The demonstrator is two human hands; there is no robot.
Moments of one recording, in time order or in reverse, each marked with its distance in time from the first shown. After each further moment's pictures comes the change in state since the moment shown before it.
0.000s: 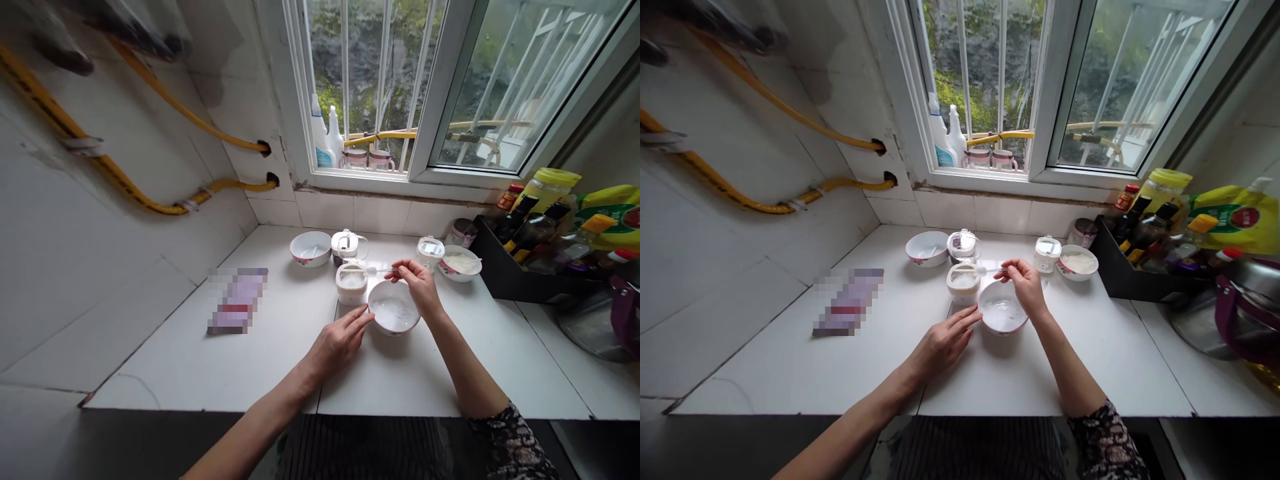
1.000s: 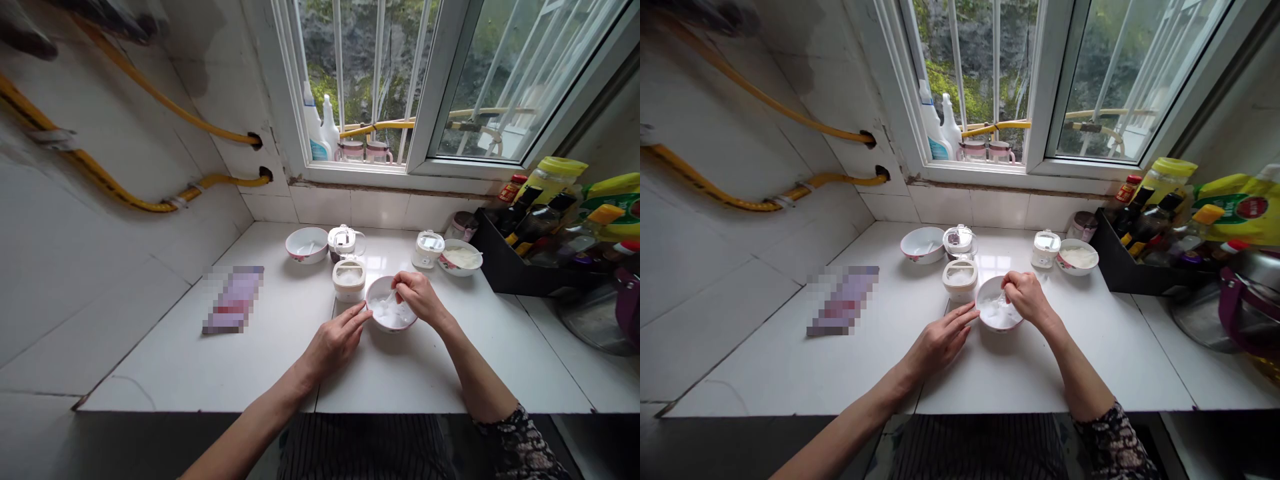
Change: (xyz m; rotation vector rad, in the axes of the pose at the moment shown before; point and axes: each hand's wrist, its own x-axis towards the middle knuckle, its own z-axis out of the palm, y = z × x) left_hand -0.002 -0.001 0.000 -0.002 -0.002 0.004; right_hand -0.013 0.006 -0.016 -0.646 -0.212 -0.111
